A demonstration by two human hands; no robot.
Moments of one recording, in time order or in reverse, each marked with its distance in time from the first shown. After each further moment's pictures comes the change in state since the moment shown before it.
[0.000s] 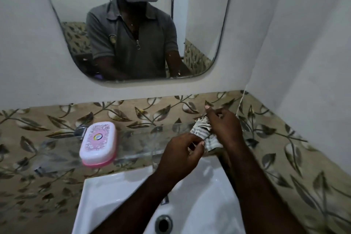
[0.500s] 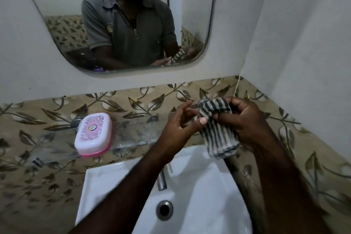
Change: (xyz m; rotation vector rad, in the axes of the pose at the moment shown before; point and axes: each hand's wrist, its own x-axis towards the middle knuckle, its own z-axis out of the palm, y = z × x) left_hand 0.017 0.022 -0.005 -0.603 -0.176 -0.411; right_hand -0.055 -0.005 -0.093 0.685 -0.440 -0.241
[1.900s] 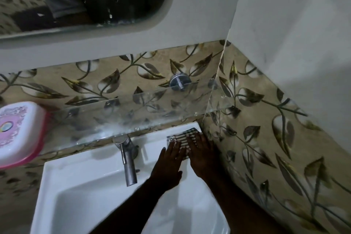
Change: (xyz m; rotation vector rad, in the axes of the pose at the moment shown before) left_hand -0.007 -0.264 0.046 1.300 -0.469 -0.099; right_hand -0.034 0.314 -0.021 -1.374 -0.219 0.234
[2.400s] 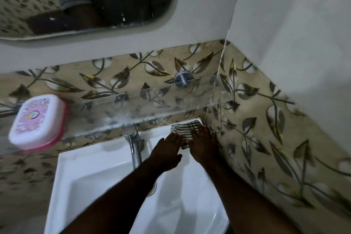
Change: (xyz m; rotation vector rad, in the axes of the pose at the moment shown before) left_hand -0.009 0.000 -0.060 0.080 -0.058 -0.079; right_hand 0.004 -0.021 -0.027 0.005 0.063 0.091
